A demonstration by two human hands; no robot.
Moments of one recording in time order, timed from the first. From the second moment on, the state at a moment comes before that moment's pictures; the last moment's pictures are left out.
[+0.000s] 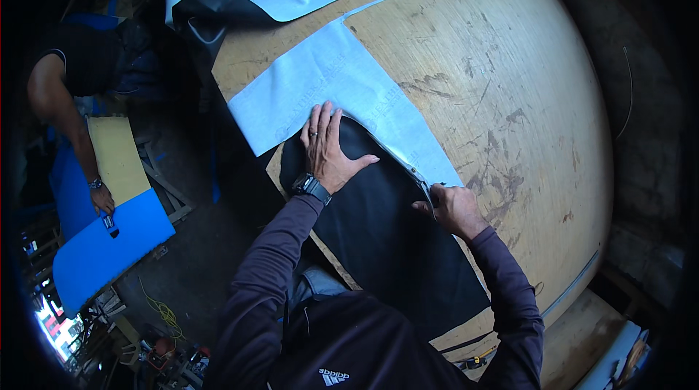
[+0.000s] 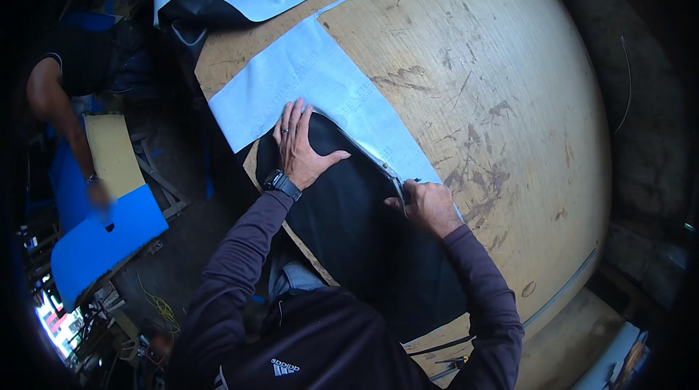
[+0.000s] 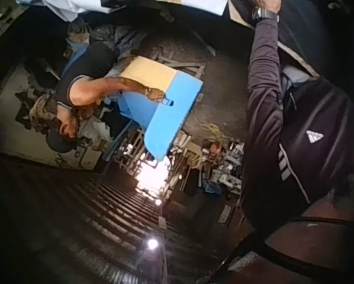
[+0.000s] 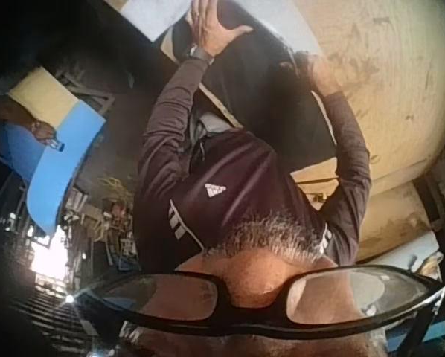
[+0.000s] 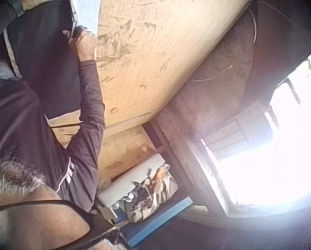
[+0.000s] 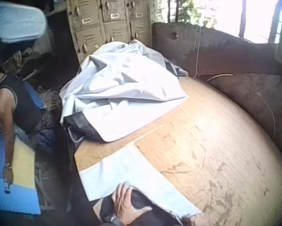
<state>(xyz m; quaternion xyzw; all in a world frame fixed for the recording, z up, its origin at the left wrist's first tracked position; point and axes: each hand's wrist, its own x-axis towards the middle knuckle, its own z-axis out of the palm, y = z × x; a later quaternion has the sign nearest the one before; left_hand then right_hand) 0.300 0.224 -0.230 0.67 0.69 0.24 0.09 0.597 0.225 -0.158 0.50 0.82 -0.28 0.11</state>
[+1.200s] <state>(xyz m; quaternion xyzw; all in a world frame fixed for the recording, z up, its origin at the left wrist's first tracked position) 0.299 0.226 -0.237 0.64 0.67 0.34 0.13 0.560 0.282 -0.145 0.44 0.84 -0.29 0.15</state>
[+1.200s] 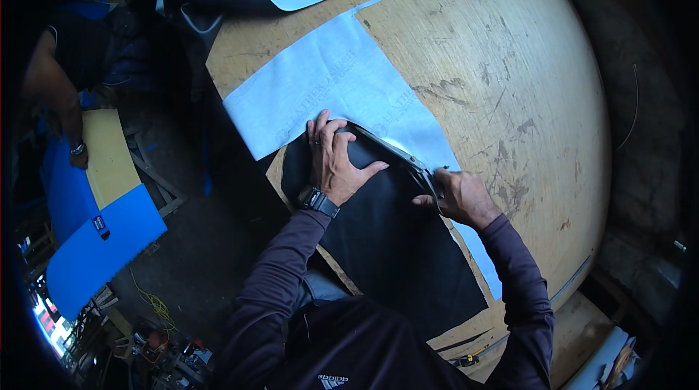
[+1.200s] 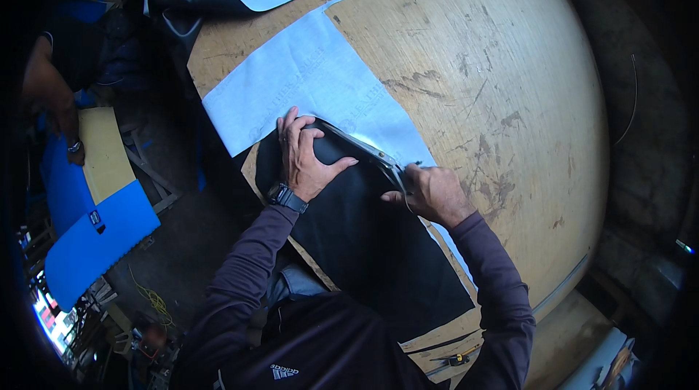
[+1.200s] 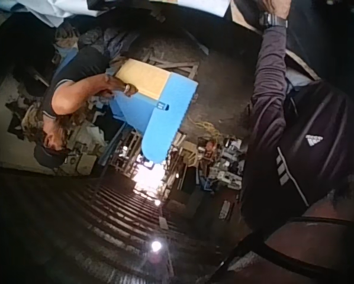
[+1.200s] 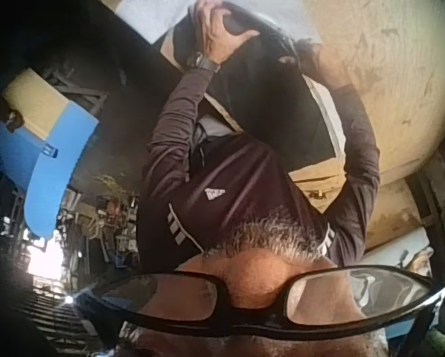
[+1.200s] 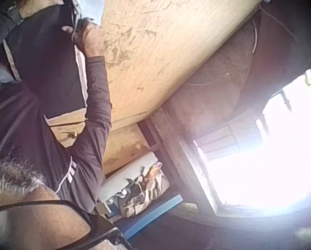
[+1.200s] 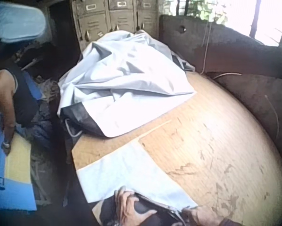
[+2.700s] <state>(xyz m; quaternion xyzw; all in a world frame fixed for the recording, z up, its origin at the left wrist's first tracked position) 0.297 0.226 -0.238 0.63 0.68 0.34 0.13 0.534 0.332 -0.148 0.38 0.86 -0.28 0.20</state>
